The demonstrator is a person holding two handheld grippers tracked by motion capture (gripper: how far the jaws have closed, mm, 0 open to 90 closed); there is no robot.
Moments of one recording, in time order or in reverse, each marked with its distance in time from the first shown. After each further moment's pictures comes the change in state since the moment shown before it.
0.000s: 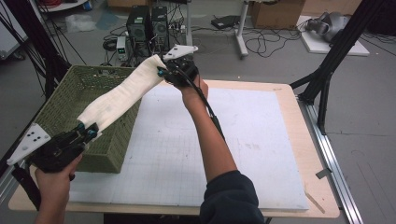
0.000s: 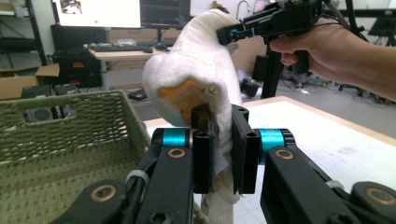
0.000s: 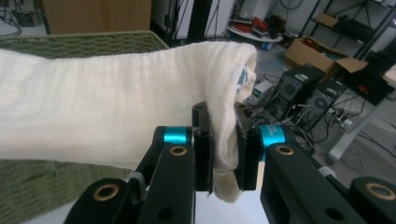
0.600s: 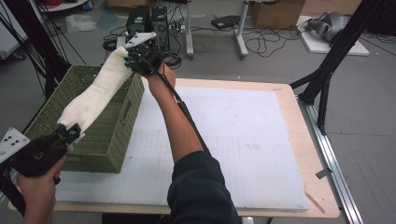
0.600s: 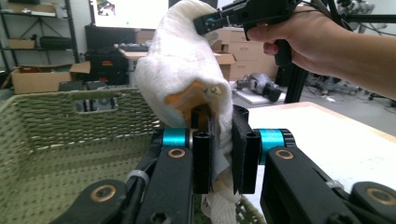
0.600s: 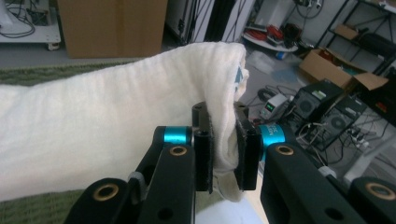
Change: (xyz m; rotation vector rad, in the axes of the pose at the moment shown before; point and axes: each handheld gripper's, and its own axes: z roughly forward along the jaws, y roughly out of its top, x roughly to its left) left arm 0.018 0.000 -0.025 -0.009 0.095 -0.013; right arm 0.033 0.055 0.073 0.000 0.046 -0.049
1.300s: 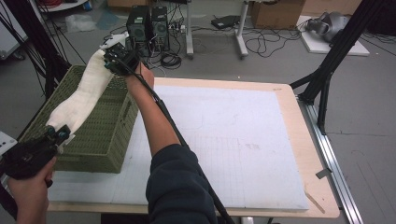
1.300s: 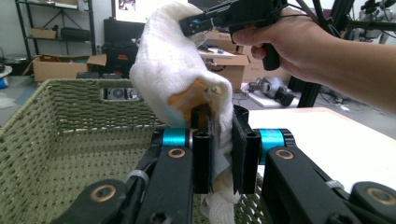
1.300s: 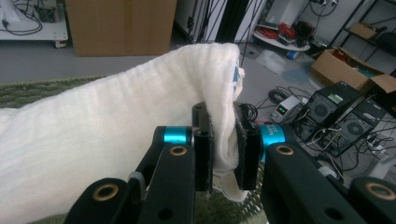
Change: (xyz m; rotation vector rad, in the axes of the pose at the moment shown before) left arm 0.017 -0.006 -0.010 0.002 0.061 -0.054; right arm 0.026 0.015 0.055 0.020 0.029 -0.004
